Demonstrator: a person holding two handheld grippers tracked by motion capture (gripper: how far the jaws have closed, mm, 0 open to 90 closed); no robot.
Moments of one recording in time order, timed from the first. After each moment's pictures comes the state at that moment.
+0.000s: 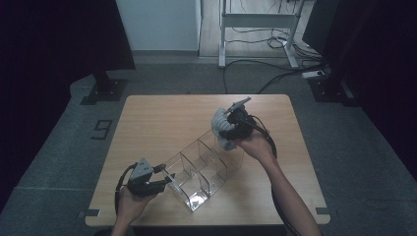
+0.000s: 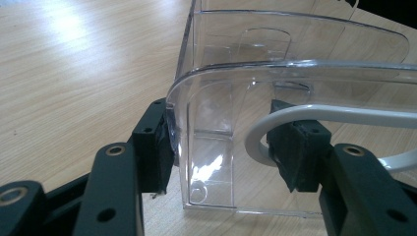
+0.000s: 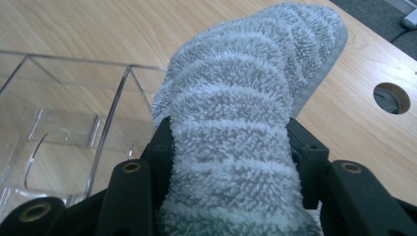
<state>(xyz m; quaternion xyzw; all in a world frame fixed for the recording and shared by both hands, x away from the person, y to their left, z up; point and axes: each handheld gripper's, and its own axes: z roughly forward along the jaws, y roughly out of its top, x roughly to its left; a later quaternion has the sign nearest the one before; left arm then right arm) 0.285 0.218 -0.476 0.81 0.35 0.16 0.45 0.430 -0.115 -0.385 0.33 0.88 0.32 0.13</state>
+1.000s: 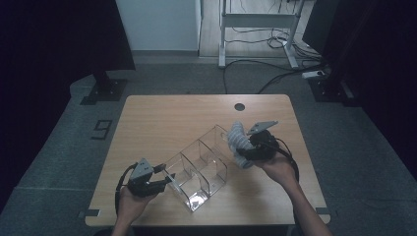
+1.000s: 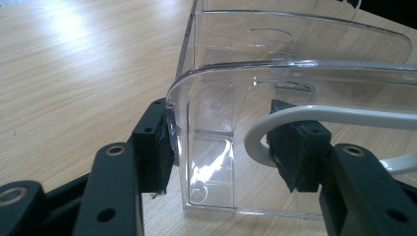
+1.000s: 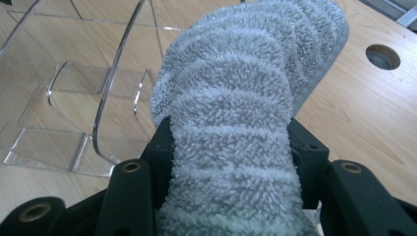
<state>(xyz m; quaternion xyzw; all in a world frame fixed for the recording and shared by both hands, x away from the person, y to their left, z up) 0.285 0.217 -0.476 0.81 0.35 0.16 0.45 0.369 -0.174 -0.407 0.33 0.87 0.35 0.15</state>
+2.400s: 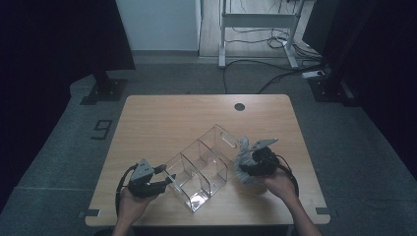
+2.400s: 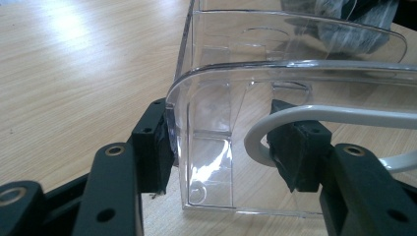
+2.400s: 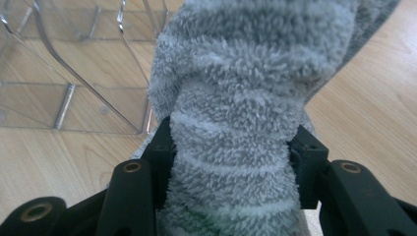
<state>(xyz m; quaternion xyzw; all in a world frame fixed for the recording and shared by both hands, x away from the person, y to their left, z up) 0.282 0.215 -0.477 0.80 0.35 0.16 0.45 0.355 -0.187 -0.472 0.35 0.87 0.33 0.11</state>
